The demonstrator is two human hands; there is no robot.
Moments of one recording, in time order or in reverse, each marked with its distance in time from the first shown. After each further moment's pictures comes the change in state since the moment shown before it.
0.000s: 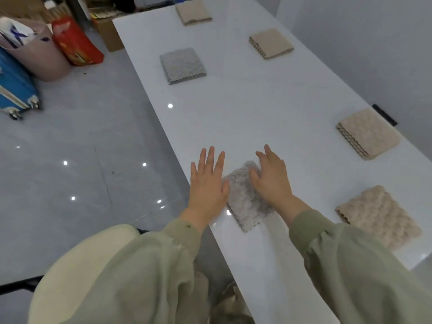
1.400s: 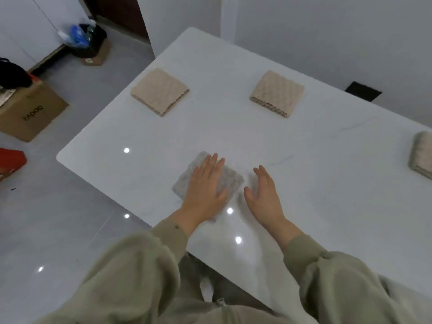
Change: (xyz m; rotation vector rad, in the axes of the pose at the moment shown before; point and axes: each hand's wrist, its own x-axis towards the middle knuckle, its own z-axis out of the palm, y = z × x) left_hand 0.469 -0.223 -0.096 -0.118 -0.441 0.519; right_hand 0.375 -0.183 0.058 0.413 0.227 0.565
